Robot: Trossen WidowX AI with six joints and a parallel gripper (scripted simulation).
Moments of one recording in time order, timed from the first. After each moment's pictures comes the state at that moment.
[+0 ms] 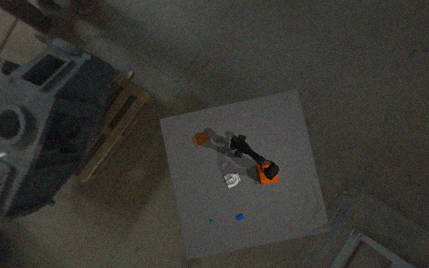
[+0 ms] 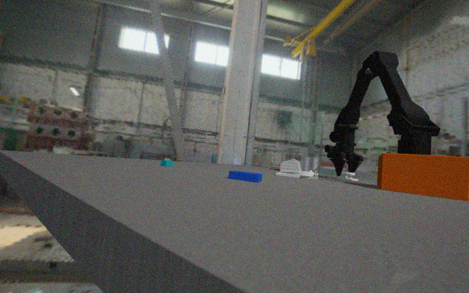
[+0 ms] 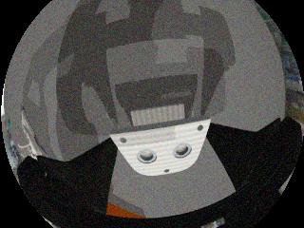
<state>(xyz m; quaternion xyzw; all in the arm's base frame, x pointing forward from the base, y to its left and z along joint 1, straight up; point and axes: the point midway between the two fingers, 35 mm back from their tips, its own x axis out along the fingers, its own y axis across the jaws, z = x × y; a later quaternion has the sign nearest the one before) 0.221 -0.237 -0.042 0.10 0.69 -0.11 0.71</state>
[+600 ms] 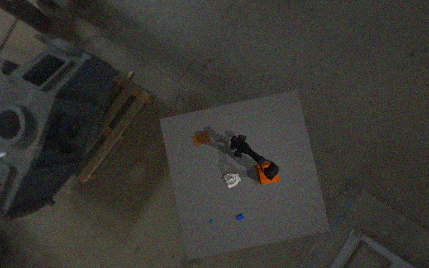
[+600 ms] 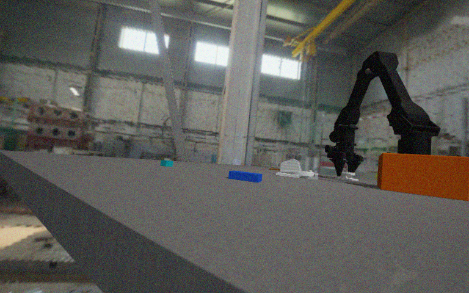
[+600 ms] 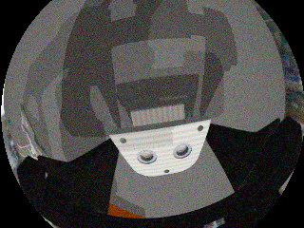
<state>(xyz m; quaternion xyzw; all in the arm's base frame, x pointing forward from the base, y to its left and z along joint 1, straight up) 0.221 -0.237 -0.043 0.10 0.69 -0.11 0.71</state>
